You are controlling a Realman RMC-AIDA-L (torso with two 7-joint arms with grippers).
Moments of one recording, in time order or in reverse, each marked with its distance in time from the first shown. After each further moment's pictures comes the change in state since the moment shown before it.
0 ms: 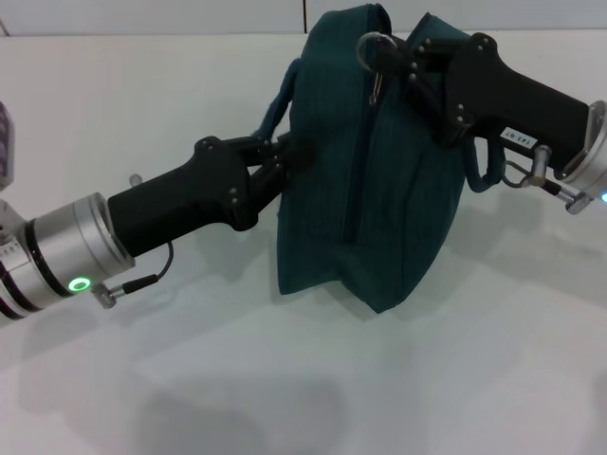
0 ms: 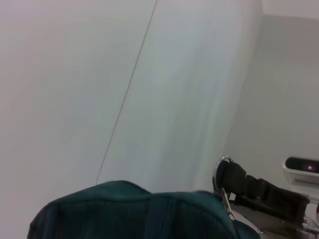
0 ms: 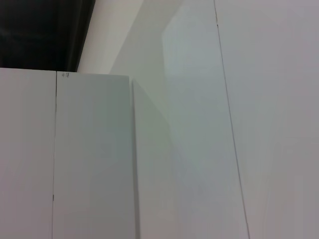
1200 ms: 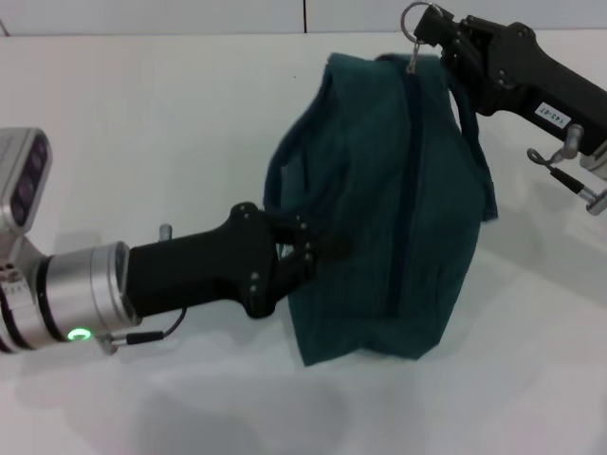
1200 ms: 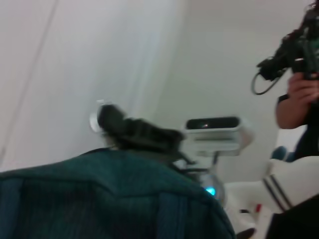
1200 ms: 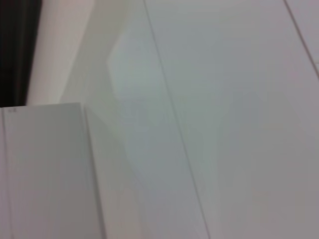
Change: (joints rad) left arm 0.013 0.015 0.175 0.015 0.034 0.101 -0.003; right arm -0.060 0.000 0.008 -0.034 0.093 0.048 0.154
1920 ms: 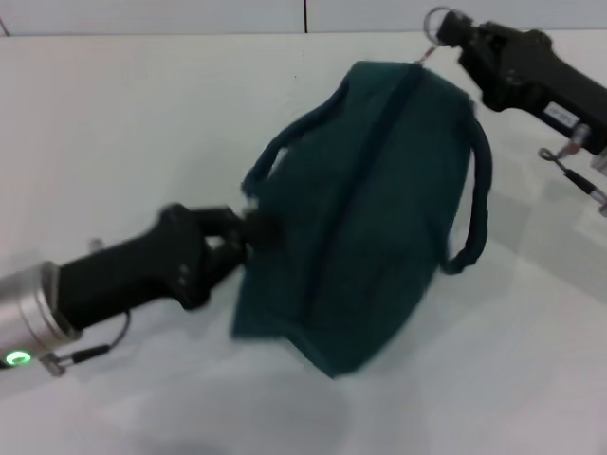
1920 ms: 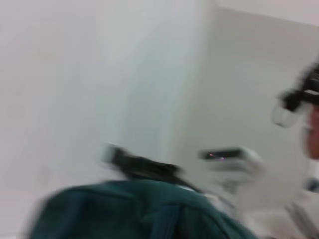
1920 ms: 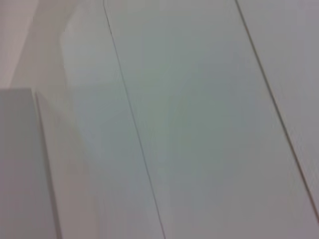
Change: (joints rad) left arm 0.105 0.019 -0.163 0.001 0.033 0.057 0.000; right arm -0.048 0.000 0.001 -0.038 0.032 0.095 -0.009
